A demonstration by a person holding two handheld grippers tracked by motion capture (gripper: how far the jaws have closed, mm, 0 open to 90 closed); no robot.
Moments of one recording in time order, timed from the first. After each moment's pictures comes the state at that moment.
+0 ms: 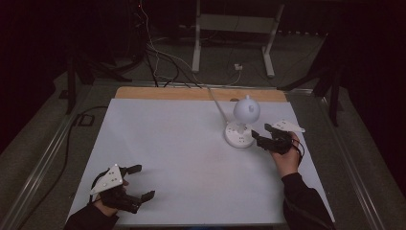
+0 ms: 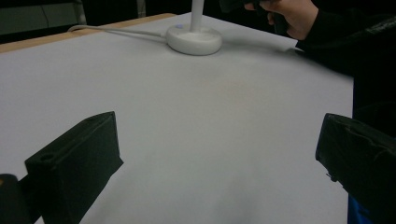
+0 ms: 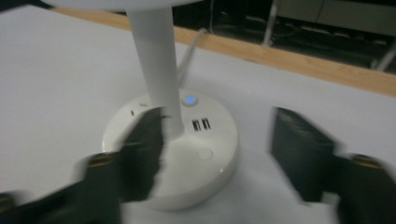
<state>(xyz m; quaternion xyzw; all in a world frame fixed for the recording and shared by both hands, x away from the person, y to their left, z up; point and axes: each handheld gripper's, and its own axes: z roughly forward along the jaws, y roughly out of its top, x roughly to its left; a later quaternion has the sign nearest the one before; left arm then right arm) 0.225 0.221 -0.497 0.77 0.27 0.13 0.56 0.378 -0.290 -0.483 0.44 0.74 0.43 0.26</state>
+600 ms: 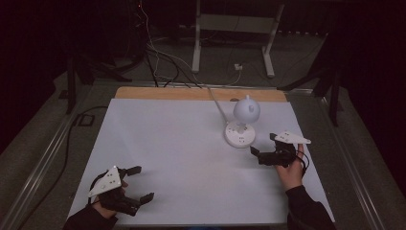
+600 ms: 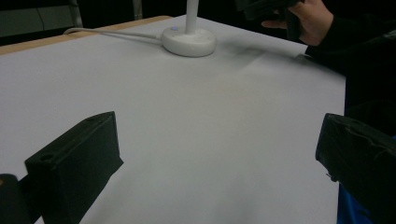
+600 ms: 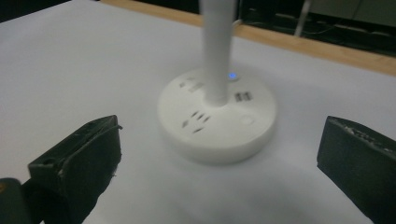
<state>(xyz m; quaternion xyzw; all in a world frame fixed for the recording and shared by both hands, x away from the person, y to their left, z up) 0.220 0.224 -0.495 0.77 0.26 0.12 0.57 0.333 -0.294 -0.482 0.41 0.76 0.46 0.22</state>
